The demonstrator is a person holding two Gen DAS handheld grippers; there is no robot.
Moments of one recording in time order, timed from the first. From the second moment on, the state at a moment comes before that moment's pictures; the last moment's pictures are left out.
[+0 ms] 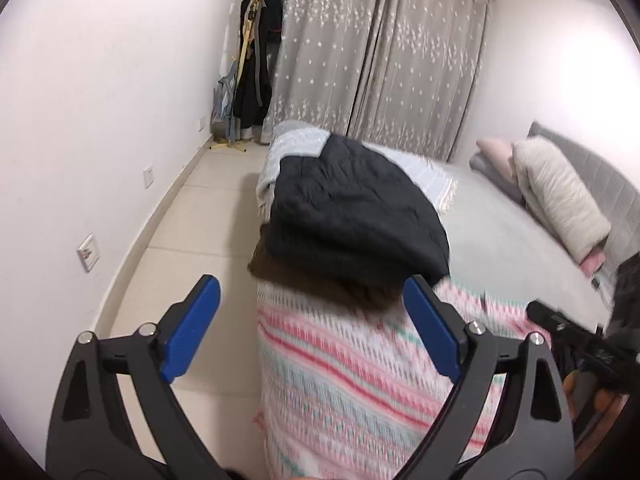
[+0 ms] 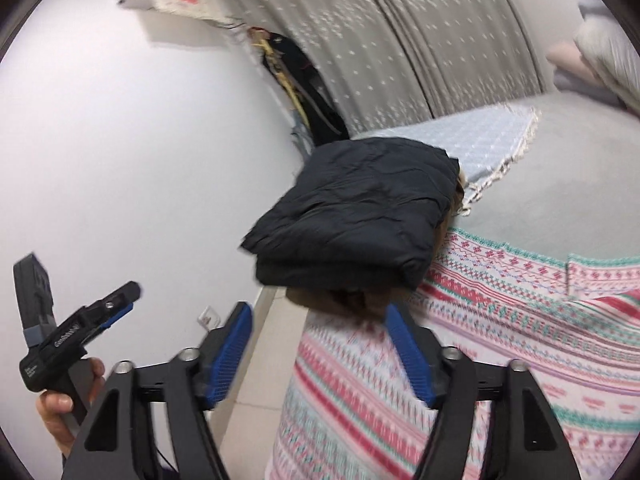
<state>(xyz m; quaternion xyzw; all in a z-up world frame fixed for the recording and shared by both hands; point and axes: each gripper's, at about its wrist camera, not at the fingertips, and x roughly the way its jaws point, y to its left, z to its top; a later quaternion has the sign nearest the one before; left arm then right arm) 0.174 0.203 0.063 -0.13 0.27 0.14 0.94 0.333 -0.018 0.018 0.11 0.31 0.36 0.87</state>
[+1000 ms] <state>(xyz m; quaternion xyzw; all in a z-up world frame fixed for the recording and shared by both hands) 0.140 0.120 0.026 0.01 0.24 0.23 0.94 0.228 -0.037 -0.005 0.06 0.24 0.30 0.92</state>
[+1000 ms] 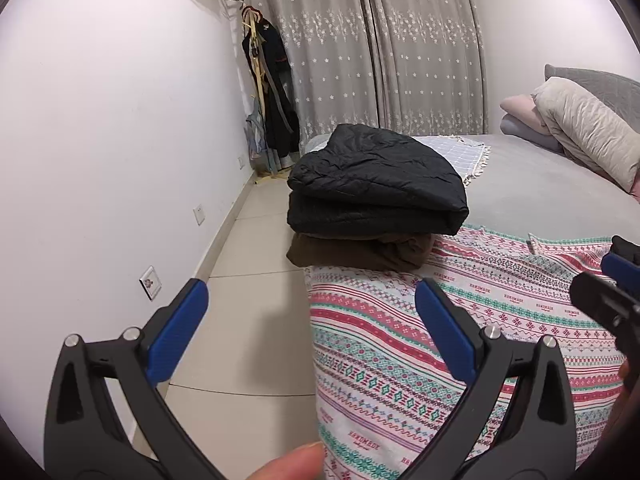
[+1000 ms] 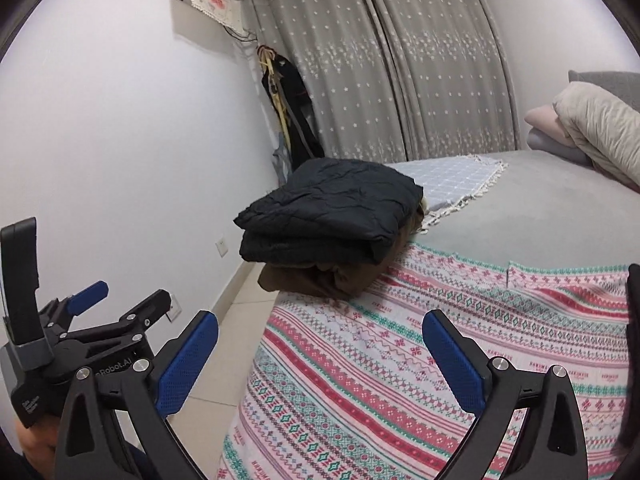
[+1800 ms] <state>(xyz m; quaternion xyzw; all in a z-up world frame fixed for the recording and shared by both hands) 0.155 0.103 0.012 -0.01 0.27 0.16 0.95 0.236 -0.038 -0.012 0.07 0.26 0.27 0.92</state>
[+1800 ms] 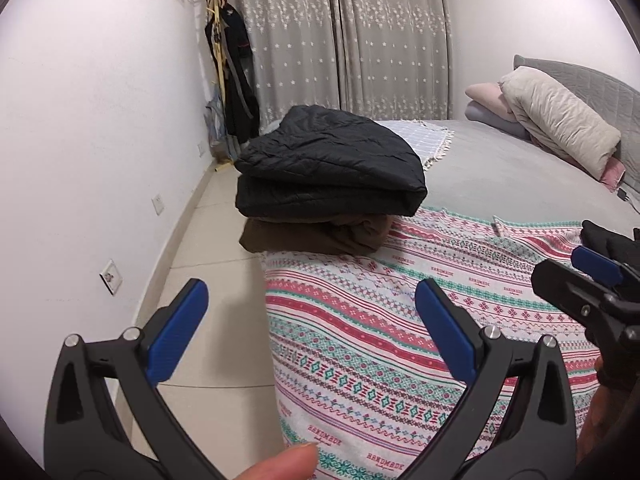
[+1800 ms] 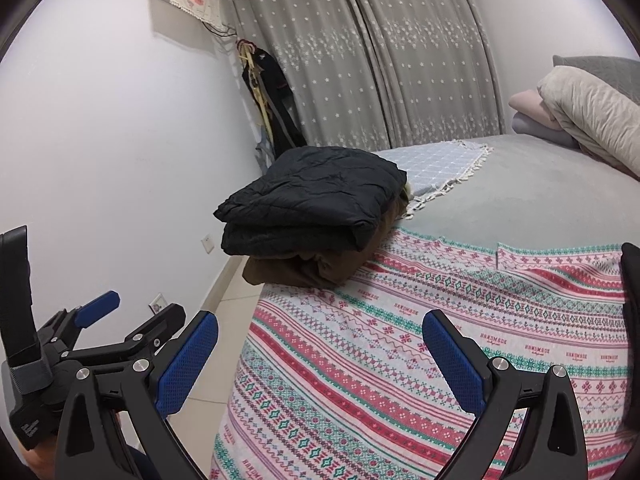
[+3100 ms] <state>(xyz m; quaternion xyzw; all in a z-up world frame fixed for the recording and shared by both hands) 0.157 0.109 0.010 -0.02 0.27 0.15 0.95 0.238 -0.036 -0.019 0.06 0.27 0.26 0.92</state>
